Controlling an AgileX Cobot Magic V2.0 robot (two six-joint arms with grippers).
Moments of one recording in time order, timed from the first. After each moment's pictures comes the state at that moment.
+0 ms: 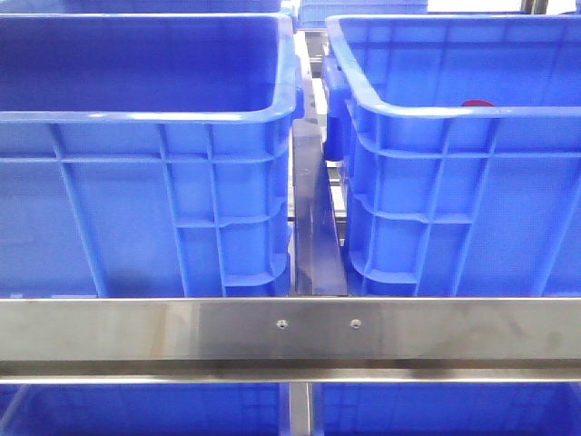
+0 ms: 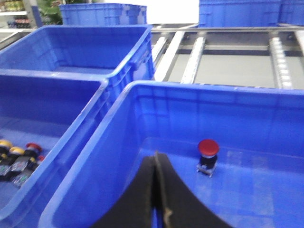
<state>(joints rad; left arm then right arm) -0.71 0.95 -0.93 -0.12 0.53 0.09 -0.08 0.61 -0.66 0.98 0.43 -0.89</state>
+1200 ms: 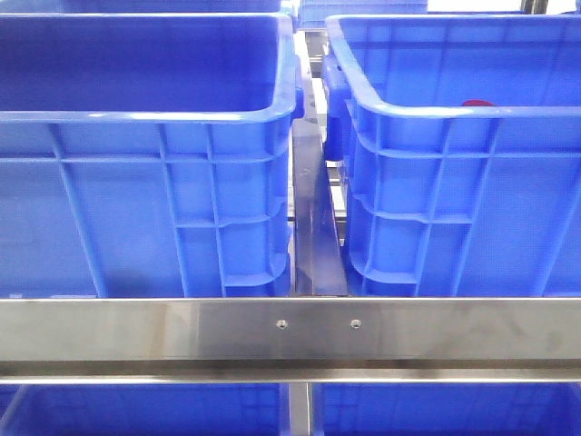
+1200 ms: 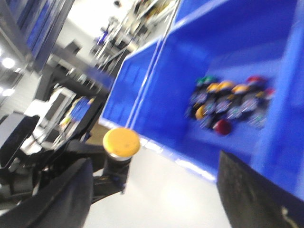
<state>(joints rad) -0.73 0.95 -0.92 -0.12 0.53 0.09 0.09 1.09 -0.76 1.61 0.96 -0.89</state>
